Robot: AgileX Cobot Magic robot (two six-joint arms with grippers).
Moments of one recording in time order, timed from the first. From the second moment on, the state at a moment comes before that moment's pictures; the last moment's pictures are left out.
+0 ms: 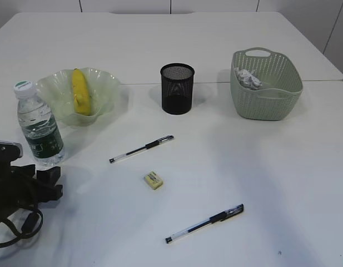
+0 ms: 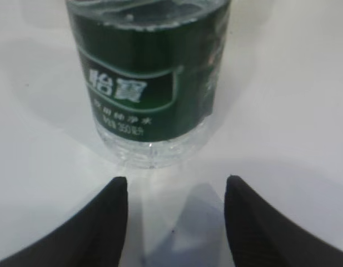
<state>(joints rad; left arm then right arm) -0.24 2.09 -0.37 -0.14 -1.17 -0.07 0.08 1.41 -1.69 -0.22 1.25 0.01</state>
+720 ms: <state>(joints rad) -0.24 2.00 -0.37 -0.13 -1.16 -0.07 0.08 1.41 -1.69 -0.23 1.25 0.01</state>
